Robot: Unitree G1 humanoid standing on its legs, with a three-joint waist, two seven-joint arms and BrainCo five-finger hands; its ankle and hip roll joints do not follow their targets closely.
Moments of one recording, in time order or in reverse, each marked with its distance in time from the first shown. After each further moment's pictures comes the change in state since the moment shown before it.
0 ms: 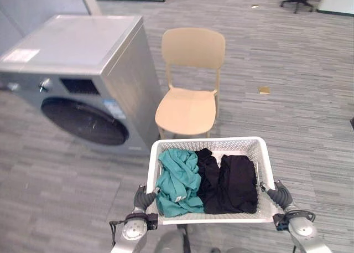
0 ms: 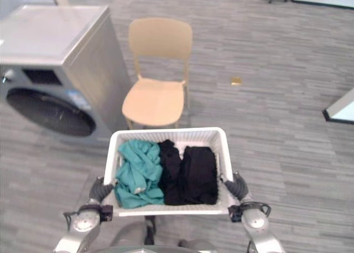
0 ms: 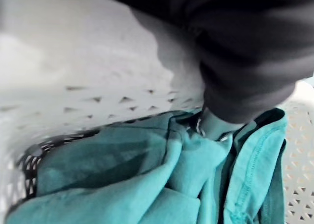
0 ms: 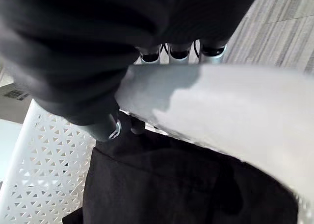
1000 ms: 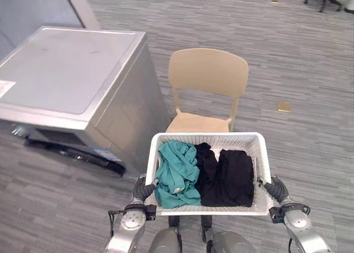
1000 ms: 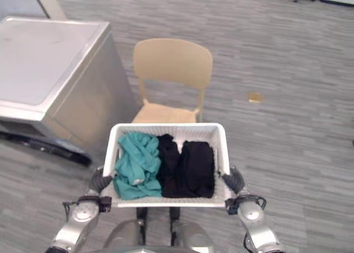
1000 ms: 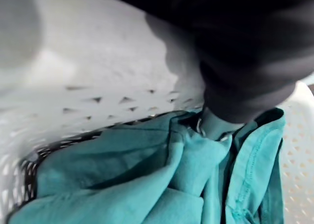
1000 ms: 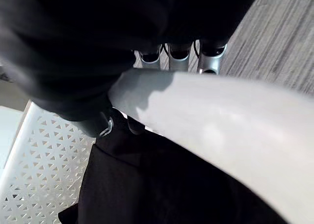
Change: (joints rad) left arm -0.097 0.011 -0.005 0.081 0.033 -0.013 -0.010; right arm -0.105 -0.010 0.030 0.102 0.003 -0.001 -0.013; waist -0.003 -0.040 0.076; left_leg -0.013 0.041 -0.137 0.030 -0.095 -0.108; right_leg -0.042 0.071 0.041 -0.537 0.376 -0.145
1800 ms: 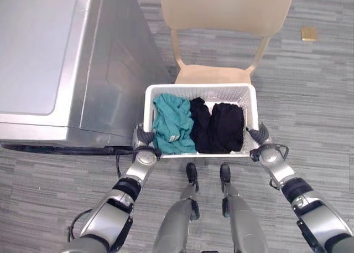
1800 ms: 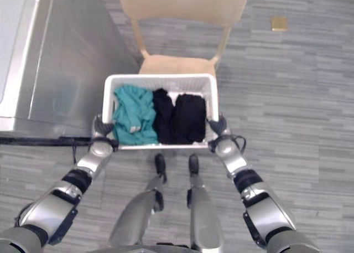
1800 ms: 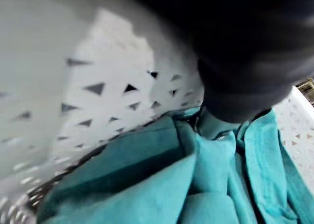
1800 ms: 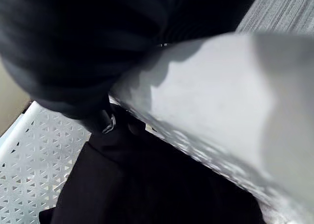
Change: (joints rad) left arm -0.773 0.033 -0.174 0.600 -0.017 -0.030 0.269; right arm -0.792 0.022 0.253 0.539 0.042 0.025 -0.247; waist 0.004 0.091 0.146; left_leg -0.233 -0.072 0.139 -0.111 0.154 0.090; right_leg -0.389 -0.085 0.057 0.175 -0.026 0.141
